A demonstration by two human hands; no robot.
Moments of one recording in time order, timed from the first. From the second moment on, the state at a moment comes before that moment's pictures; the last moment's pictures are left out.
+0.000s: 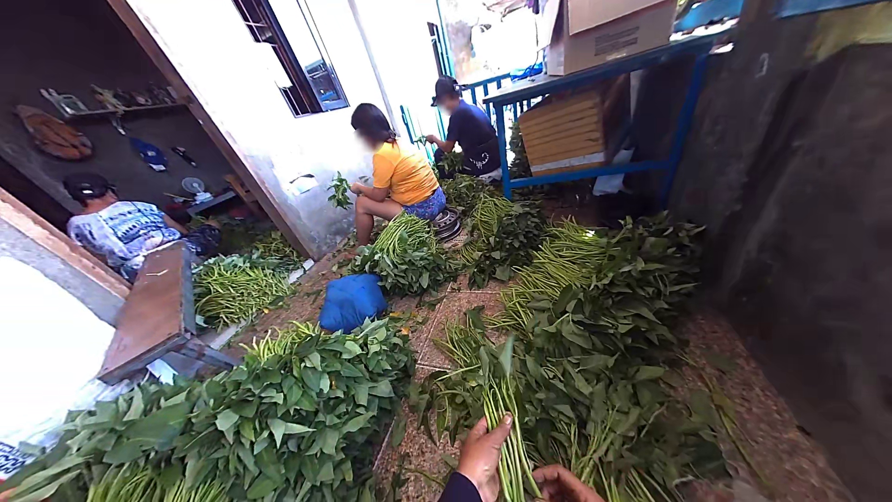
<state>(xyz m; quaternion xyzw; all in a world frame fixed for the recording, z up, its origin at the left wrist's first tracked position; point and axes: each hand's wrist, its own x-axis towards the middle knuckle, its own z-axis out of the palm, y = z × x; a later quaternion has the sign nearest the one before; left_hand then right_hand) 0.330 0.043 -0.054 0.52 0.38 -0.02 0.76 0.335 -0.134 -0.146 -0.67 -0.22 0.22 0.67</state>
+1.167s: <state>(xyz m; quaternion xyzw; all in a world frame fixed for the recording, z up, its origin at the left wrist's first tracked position) 0.333 0.046 -0.043 0.57 0.39 -0.08 0.71 0.399 -0.125 -0.239 -0.85 0.22 0.29 0.38</state>
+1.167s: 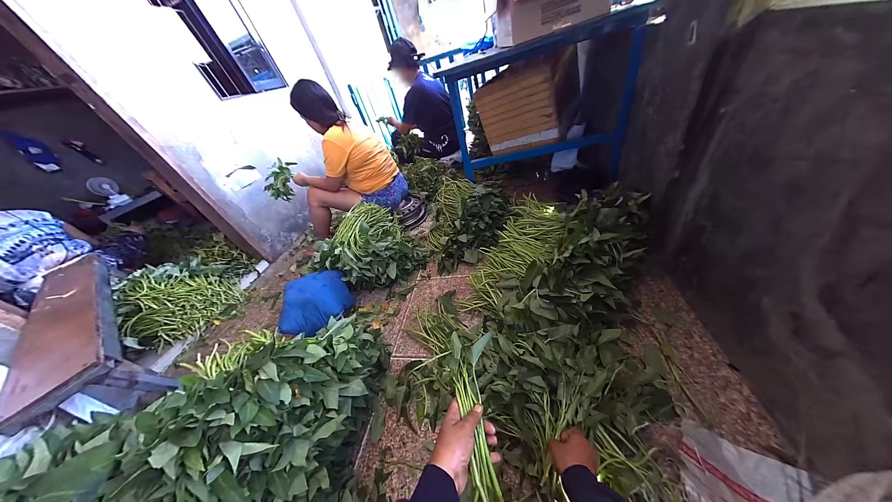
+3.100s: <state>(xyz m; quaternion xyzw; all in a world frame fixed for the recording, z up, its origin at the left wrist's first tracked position) 0.330 0.023 -0.070 0.67 0.37 -0.06 0.64 0.352 -0.131 -0.144 -0.82 0.06 0.17 0.54</state>
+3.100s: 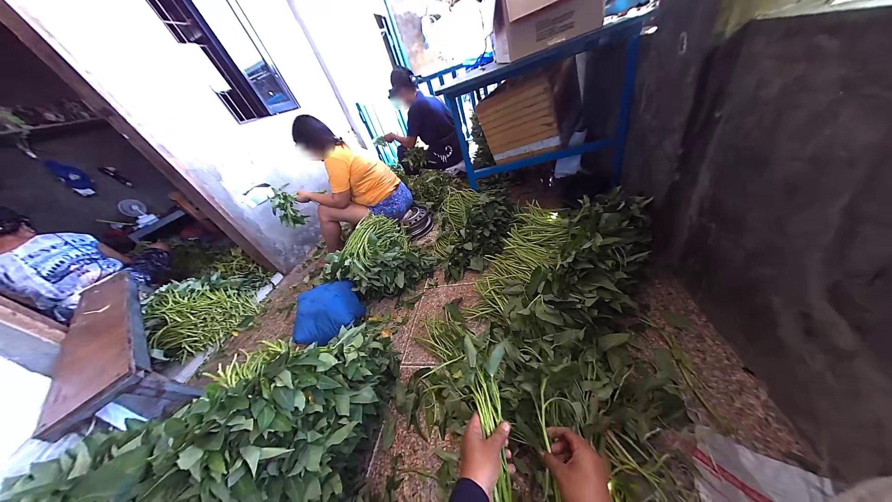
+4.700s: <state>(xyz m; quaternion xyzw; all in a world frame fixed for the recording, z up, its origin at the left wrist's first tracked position) 0.324 0.030 -0.068 0.53 0.38 -0.07 0.76 0.373 -0.111 -0.094 -0.77 -0.13 0.29 0.56</state>
